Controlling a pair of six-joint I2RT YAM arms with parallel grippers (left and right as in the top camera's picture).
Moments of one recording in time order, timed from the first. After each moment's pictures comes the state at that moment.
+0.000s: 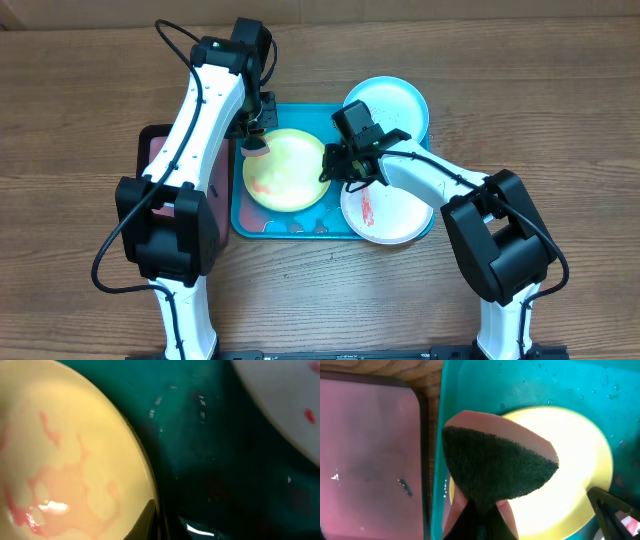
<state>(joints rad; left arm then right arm) -0.23 2.11 1.95 -1.31 -0.06 -0.39 0.54 2.06 1.34 -0.42 -0.20 0.72</state>
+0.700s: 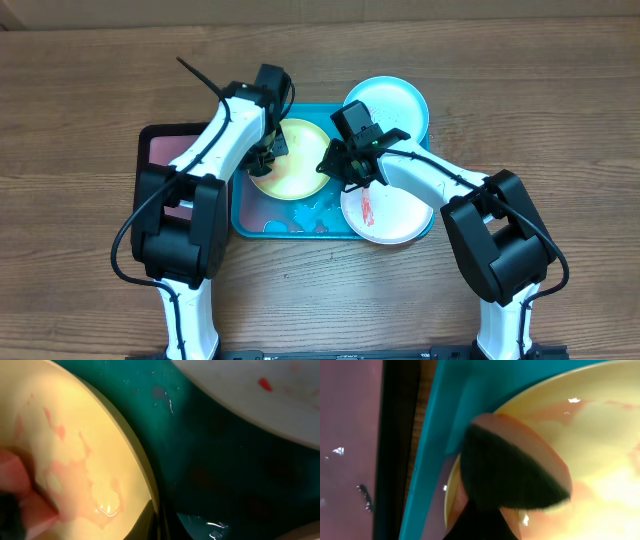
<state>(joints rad) -0.28 2.11 1.58 -0.99 -0.20 -0.61 0.54 2.06 1.34 -0.44 -0.18 0.91</state>
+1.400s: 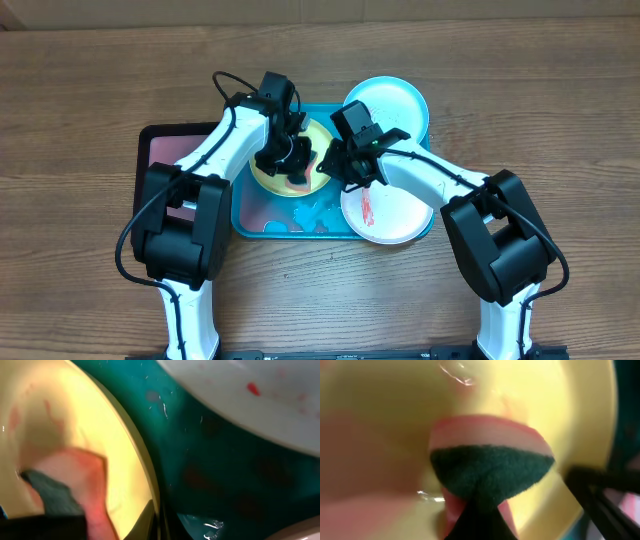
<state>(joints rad) -0.30 2.11 1.53 -0.85 0.23 -0.21 0.54 2.06 1.35 -0.45 -0.17 0.90</state>
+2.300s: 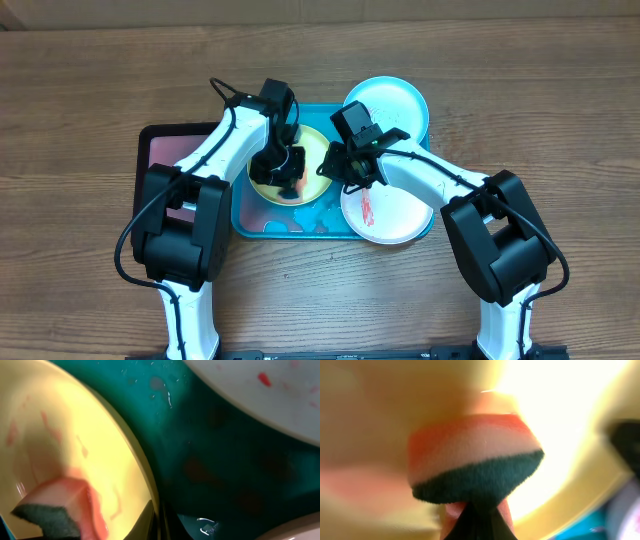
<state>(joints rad) -0.30 2.10 1.53 -1.01 0.25 -0.20 0.55 2.06 1.35 -0.47 -0.18 0.85</state>
